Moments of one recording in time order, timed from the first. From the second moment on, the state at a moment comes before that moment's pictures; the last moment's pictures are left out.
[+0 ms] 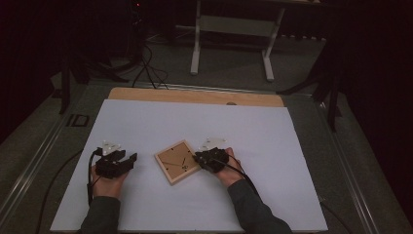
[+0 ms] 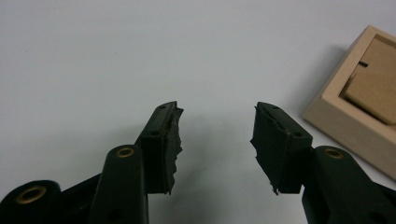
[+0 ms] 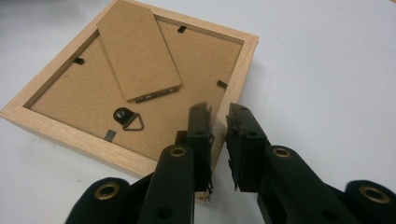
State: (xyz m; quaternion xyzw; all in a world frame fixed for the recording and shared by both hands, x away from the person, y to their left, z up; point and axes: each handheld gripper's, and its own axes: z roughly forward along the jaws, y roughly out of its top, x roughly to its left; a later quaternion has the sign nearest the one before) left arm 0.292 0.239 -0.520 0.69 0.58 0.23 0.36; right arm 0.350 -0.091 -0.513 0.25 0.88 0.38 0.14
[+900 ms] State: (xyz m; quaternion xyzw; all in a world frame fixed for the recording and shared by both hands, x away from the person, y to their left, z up) left arm 0.304 0.211 -0.525 0.75 0.51 0.22 0.36; right arm 0.318 -0.096 -0.503 0.23 0.88 0.39 0.14
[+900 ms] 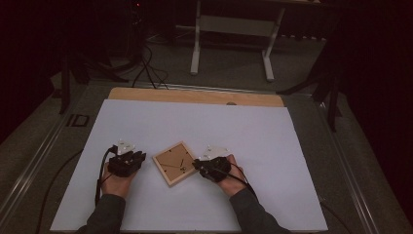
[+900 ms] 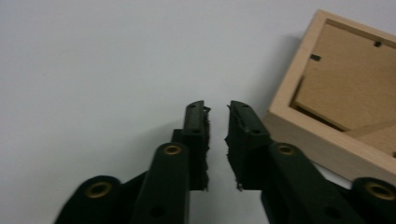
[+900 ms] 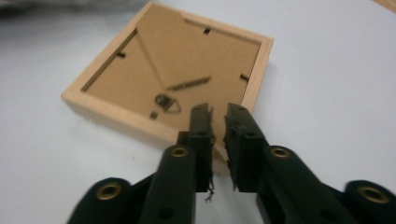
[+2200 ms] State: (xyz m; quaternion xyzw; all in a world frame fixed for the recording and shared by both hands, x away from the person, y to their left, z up) left arm 0.312 0.190 -0.531 0.76 0.49 0.19 0.37; right arm 0.305 -0.090 -0.527 0.22 0.90 0.35 0.13
